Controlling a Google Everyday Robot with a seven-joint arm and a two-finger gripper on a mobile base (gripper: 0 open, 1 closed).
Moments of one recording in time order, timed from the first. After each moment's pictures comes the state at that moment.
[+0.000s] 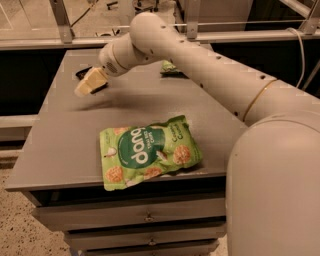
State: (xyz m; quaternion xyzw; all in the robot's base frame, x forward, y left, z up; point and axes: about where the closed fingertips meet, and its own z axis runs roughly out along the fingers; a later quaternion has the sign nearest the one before) arm 0.726 0.181 0.880 -0.55 0.68 0.22 0.44
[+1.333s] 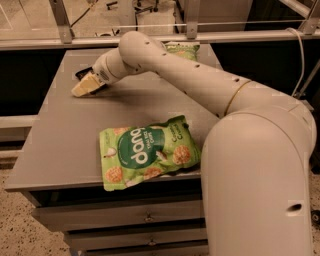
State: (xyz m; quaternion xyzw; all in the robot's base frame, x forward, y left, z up) arm 0.764 0.211 0.836 -0.50 0.71 0.22 0.44
